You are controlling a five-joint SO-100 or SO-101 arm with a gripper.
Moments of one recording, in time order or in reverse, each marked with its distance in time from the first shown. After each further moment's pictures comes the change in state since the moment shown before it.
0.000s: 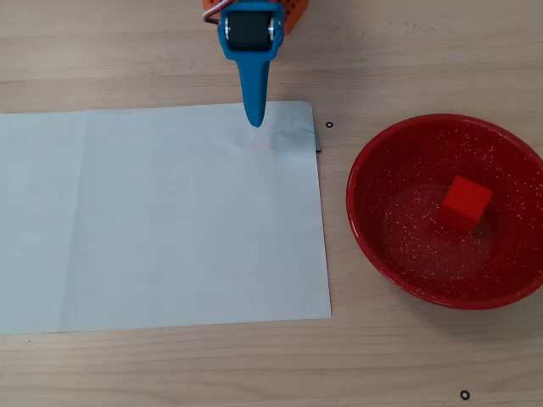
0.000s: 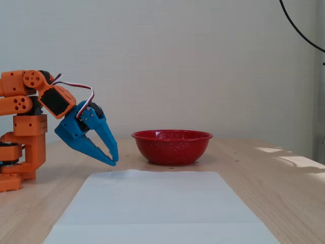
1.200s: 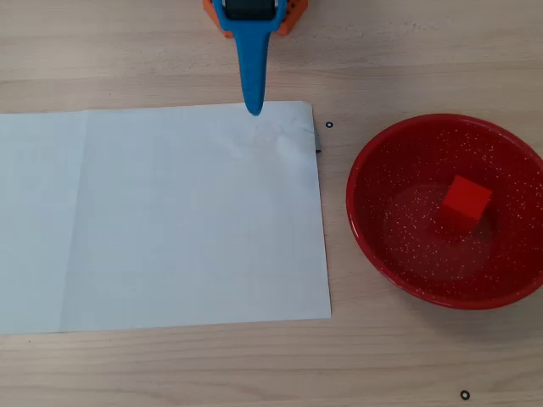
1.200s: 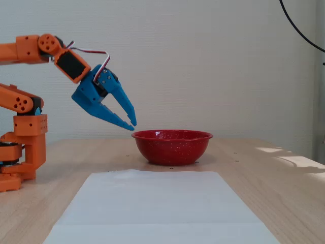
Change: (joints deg) arm 0.8 -25.5 -27.3 -8.1 3.2
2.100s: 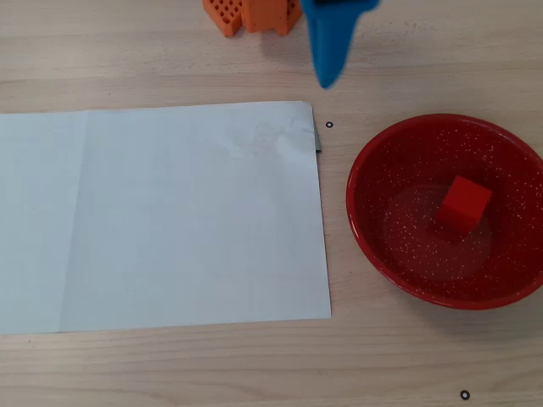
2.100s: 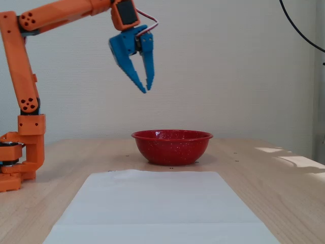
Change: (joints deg) arm 11.6 -55.1 -76.5 48.0 -1.0
